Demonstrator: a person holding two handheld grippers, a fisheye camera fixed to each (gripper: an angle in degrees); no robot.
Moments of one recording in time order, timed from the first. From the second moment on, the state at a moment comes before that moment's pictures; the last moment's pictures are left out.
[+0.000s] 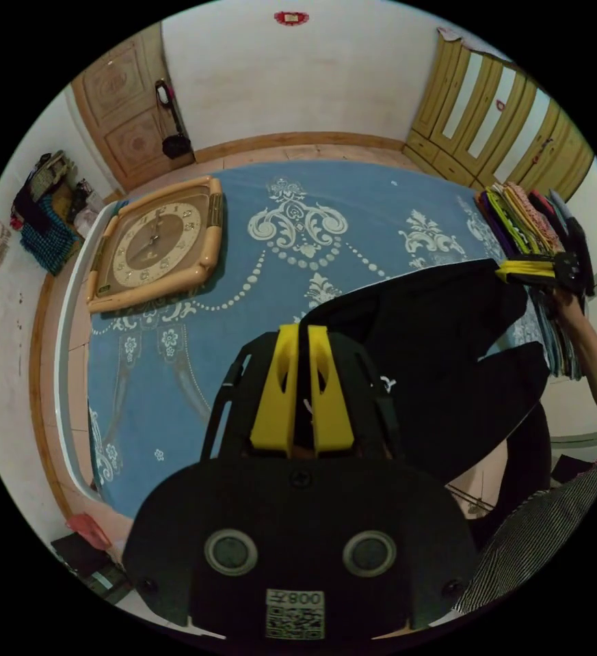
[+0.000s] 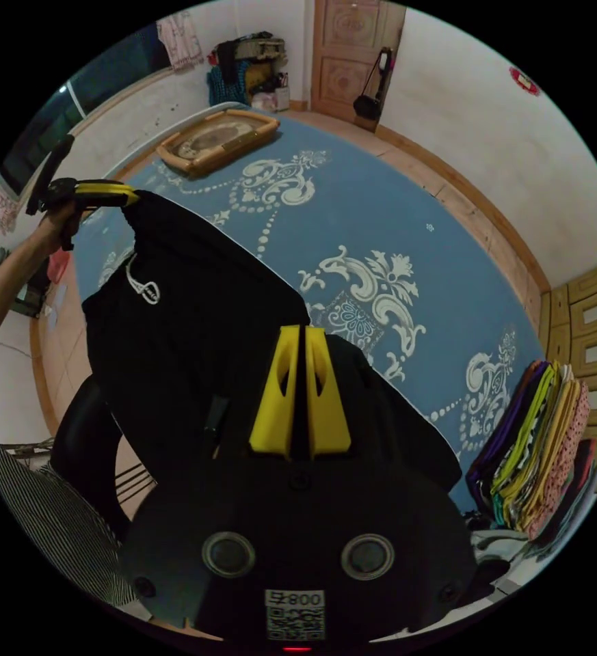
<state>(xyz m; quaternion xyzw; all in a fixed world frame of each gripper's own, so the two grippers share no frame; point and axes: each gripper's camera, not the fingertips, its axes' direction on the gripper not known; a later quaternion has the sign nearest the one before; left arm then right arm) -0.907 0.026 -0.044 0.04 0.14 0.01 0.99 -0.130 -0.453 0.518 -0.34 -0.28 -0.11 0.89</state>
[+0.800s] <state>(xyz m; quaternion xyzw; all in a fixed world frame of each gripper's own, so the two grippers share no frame) -0.884 0.283 -0.071 0.01 0.17 -0.02 0.98 -0.201 -0.274 0.223 -0.34 -0.28 -0.13 0.89</state>
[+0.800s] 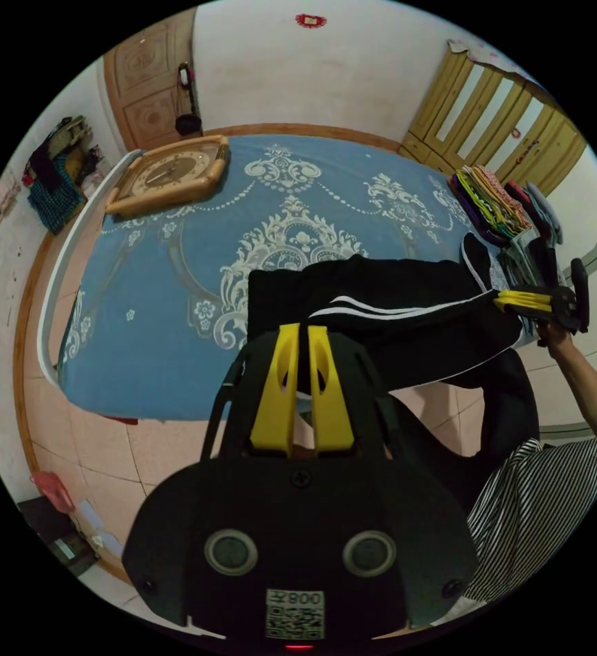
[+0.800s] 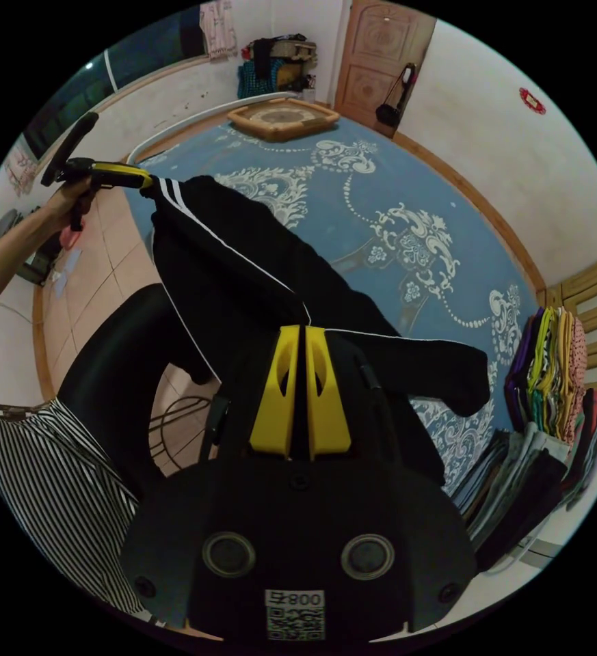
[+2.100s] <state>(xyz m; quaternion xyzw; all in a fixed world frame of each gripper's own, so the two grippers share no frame) -0.858 0.467 0.064 -0.03 0.21 -0.08 0.97 -0.207 -0.010 0.132 -0.43 -0.34 -0.07 0.83</state>
